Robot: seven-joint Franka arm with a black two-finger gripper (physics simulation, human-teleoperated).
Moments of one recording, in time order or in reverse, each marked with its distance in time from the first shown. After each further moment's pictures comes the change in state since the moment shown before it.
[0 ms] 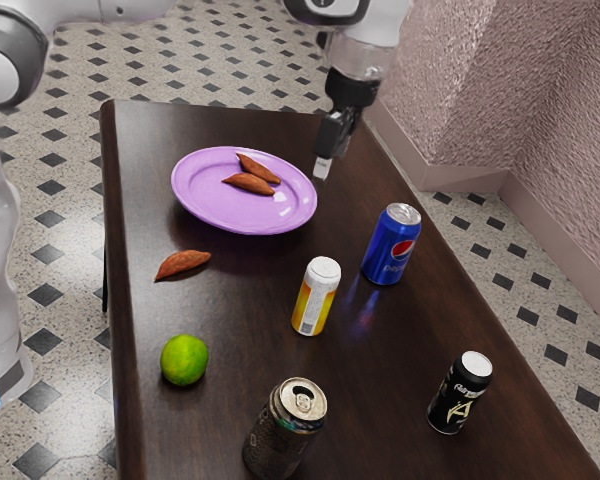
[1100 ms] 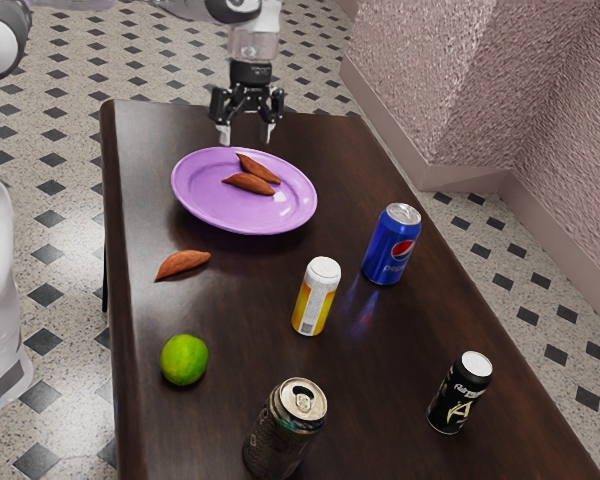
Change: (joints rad) arm 0.163 -0.141 0.371 -0.423 -0.137 0.186 1.104
